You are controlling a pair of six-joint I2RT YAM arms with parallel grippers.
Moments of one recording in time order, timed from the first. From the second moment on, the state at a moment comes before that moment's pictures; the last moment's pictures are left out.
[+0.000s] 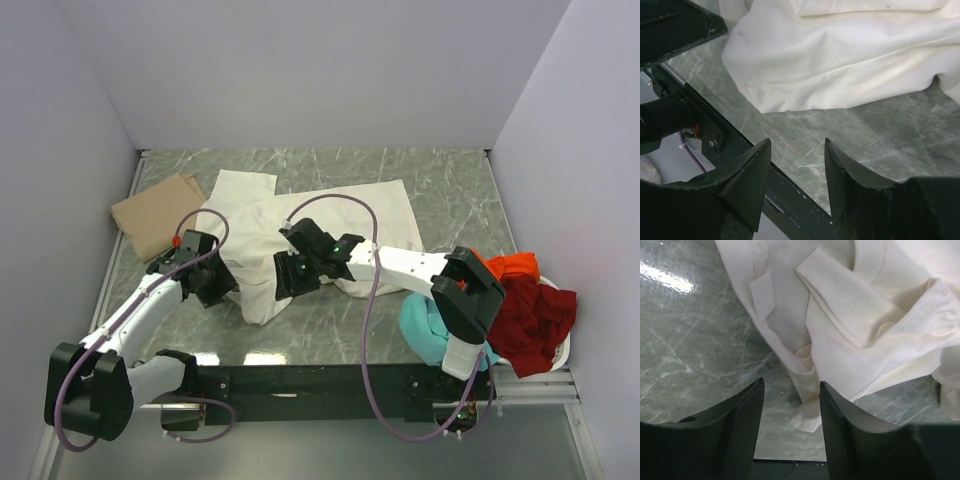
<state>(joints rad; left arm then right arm) -0.23 1.10 0.66 -0.68 0.01 -0.84 0.94 1.77 1.24 -0.39 -0.25 0.64</state>
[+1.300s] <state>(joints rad) -0.25 0.97 0.65 -0.81 -0.11 -0.98 0.78 2.00 1.34 -0.35 -0.18 0.61</state>
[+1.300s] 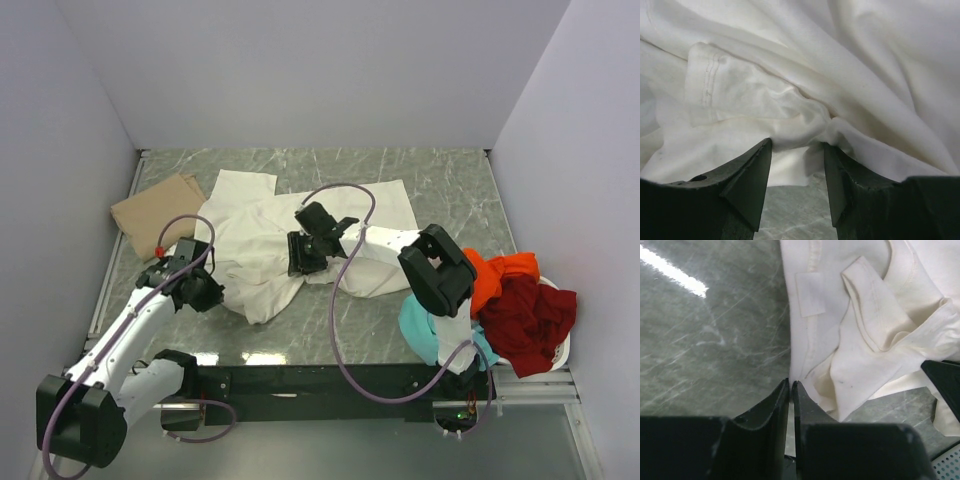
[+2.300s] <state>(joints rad) -0.26 1.06 0.66 -0.74 -0.10 -0.99 0.79 1.96 1.36 -0.38 -0.17 0.54</state>
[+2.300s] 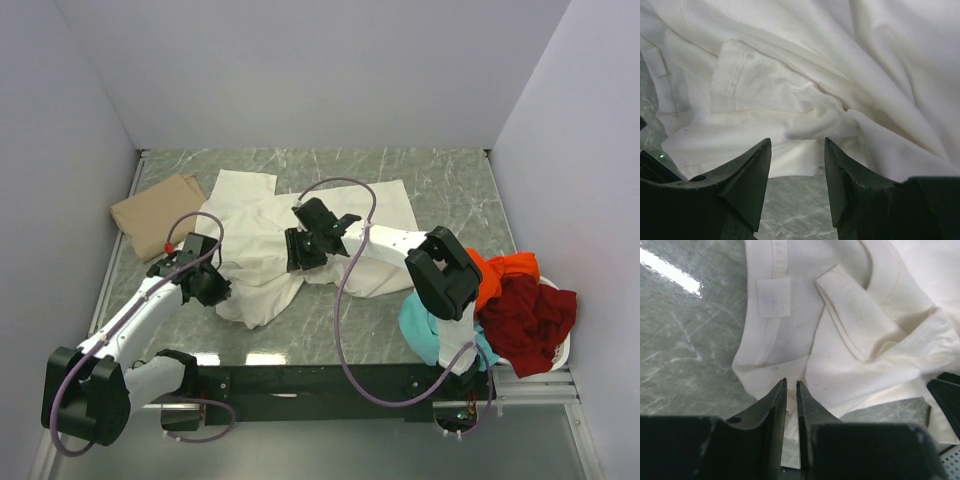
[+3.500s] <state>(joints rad) -0.51 0.99 0.48 -0.72 -0.05 -1.13 0.79 1.96 1.37 -0.38 -0.18 0.54</state>
